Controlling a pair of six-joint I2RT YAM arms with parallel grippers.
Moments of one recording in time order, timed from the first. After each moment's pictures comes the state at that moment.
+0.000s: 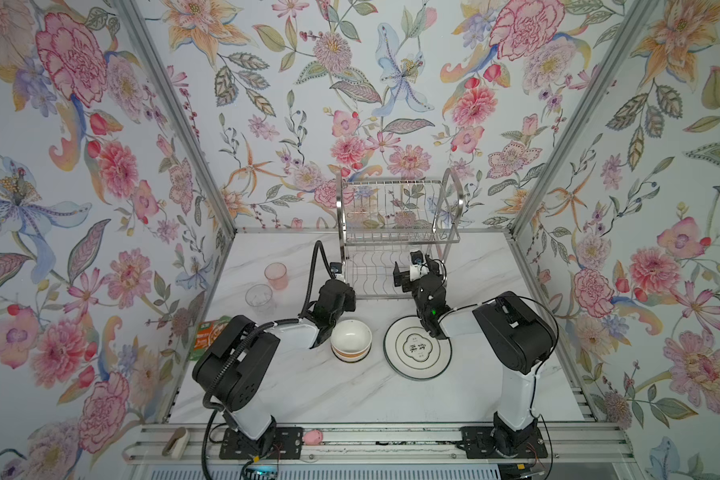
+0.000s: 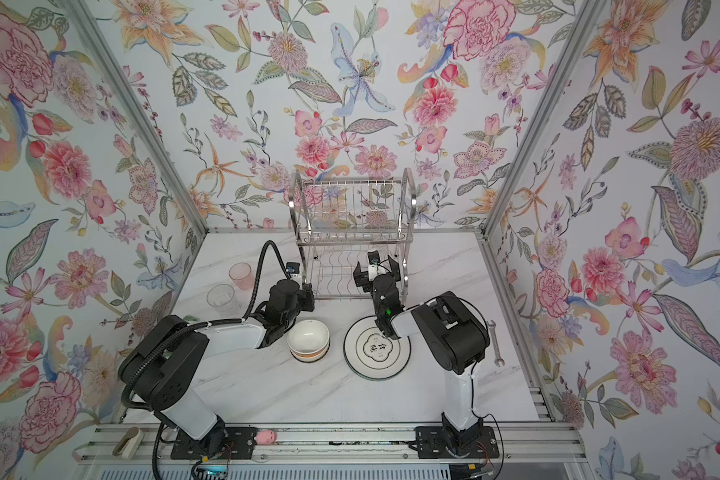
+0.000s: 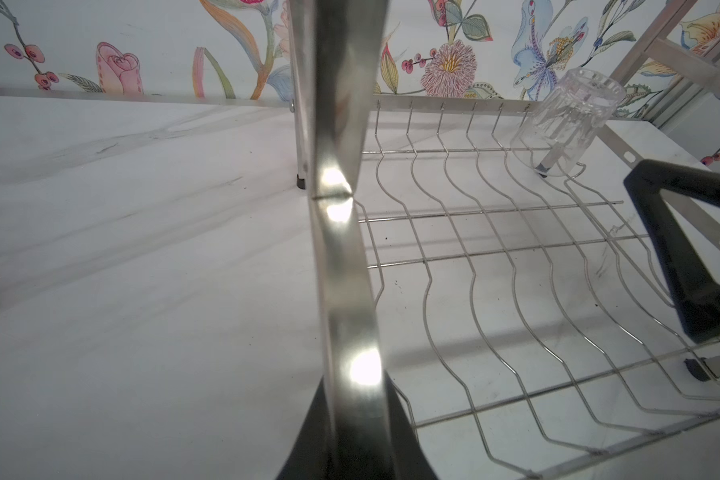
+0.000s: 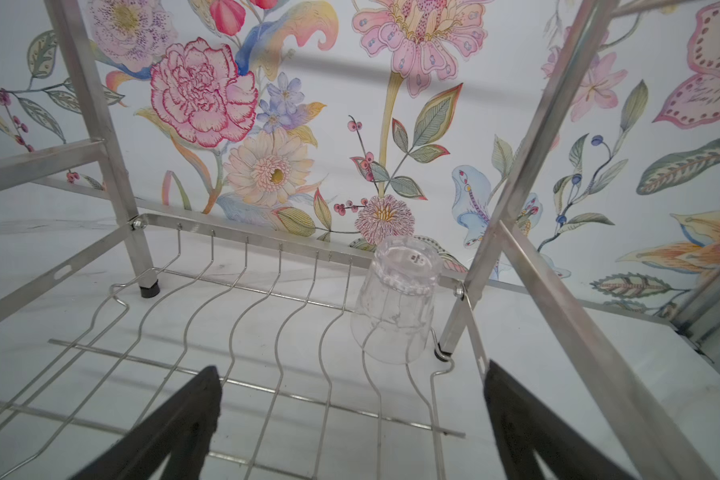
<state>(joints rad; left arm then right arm) -0.59 1.67 0.76 0.45 -0.27 -0.32 0.55 1.97 0.88 1.02 0.41 -0.11</state>
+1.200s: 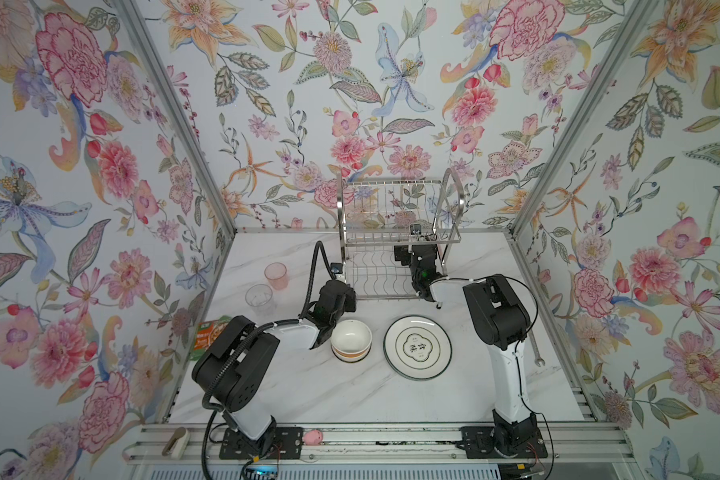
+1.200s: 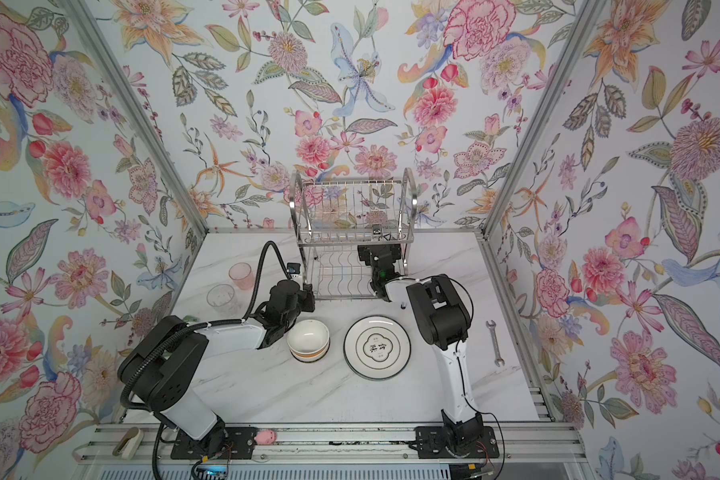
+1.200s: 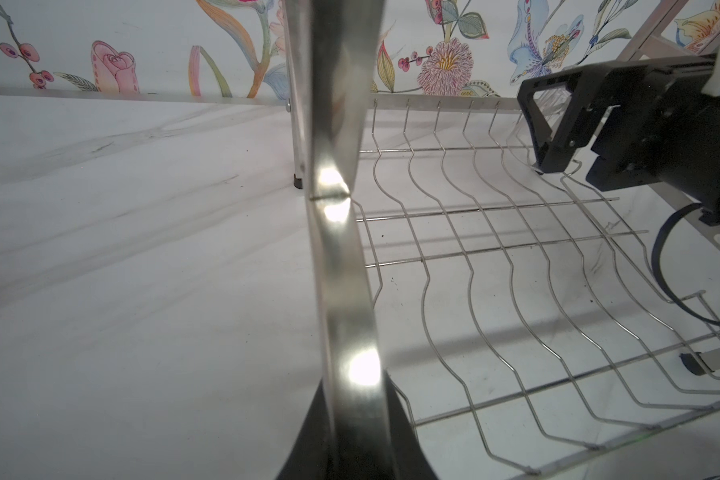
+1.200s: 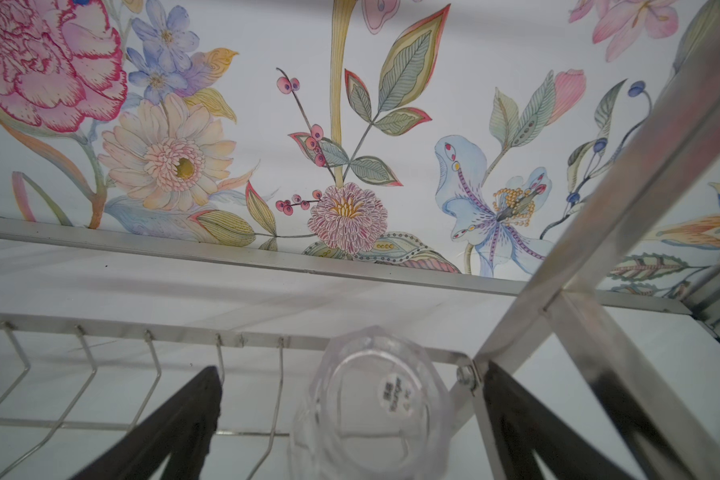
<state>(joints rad) -0.59 1.67 0.76 0.44 -0.27 -0.32 0.44 2.23 1.40 0.62 0.41 -0.05</state>
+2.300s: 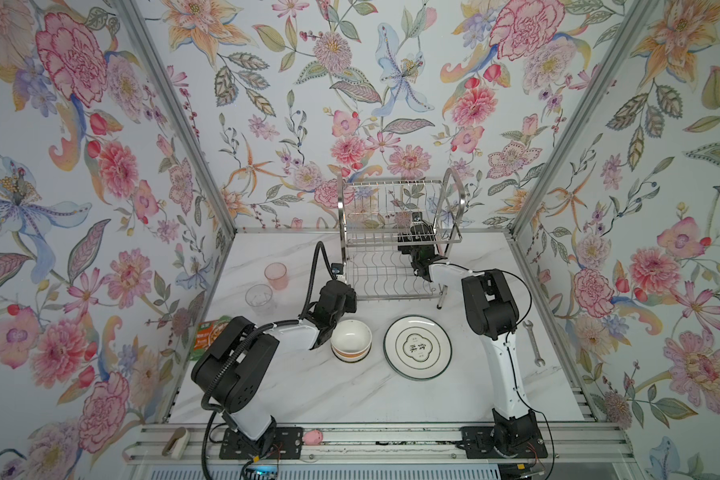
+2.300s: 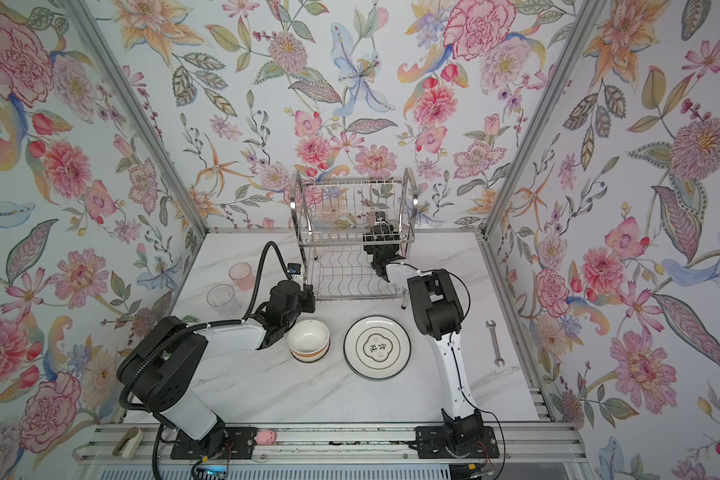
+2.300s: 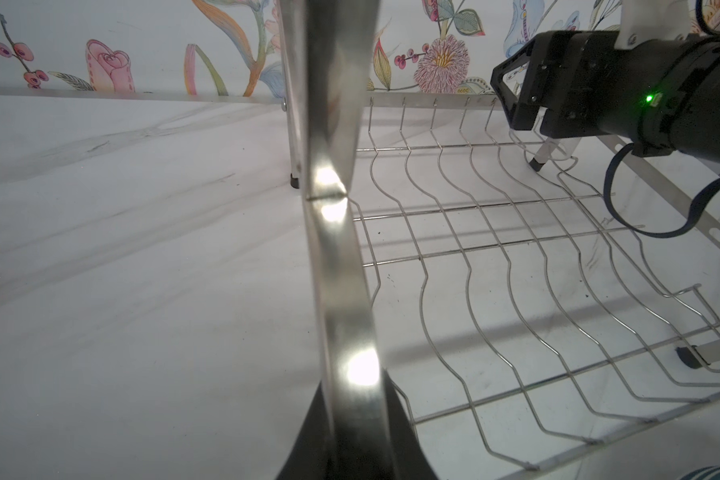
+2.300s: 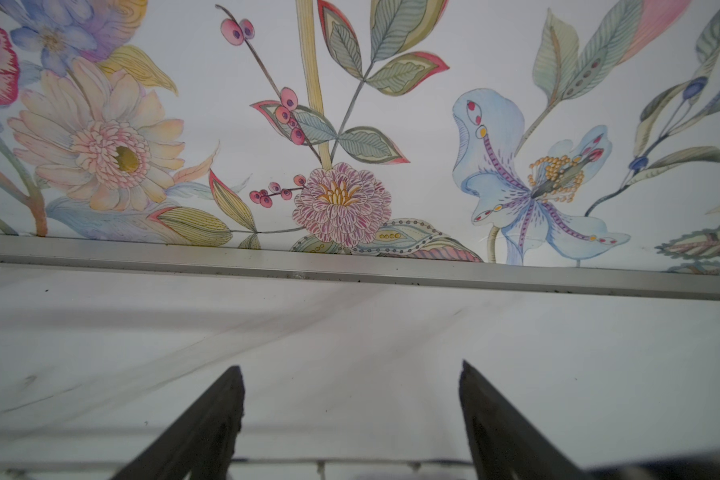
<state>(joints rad) -0.59 1.66 0.76 0.44 -0.27 -0.32 0.38 2.38 1.74 0.29 0.34 0.06</state>
